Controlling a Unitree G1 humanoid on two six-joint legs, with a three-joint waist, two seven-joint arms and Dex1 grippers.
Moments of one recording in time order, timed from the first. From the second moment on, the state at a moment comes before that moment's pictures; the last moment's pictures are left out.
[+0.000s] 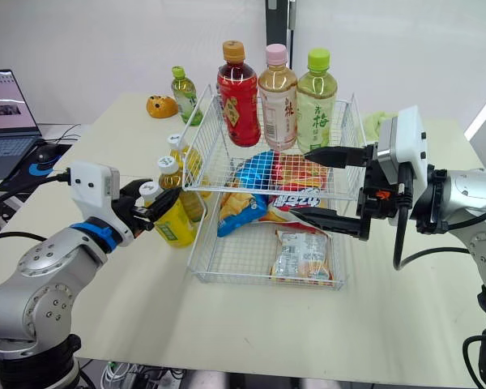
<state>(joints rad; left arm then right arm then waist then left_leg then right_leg) -0.24 0.49 0.34 -0.58 -0.50 0.92 -0.30 -0.58 -0.89 -0.16 -0.53 0.90 0.71 0.89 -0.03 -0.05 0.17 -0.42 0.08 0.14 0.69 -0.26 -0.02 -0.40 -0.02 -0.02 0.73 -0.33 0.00</state>
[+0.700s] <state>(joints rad) -0.38 0.86 0.56 -0.50 -0.80 1.09 -0.50 -0.61 -0.88 -0.16 -0.52 0.92 0.75 0.85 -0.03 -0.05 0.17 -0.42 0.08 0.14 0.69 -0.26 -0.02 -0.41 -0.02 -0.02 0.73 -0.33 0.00</state>
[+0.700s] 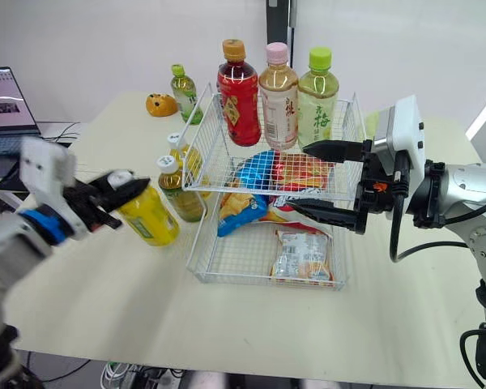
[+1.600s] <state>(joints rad) -1.56 0.87 0.02 0.31 -0.78 1.12 -0.99 -0.46 -1.01 -0.34 -0.55 0.94 0.80 0.81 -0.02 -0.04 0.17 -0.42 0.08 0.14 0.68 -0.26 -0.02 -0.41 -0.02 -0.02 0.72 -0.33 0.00</state>
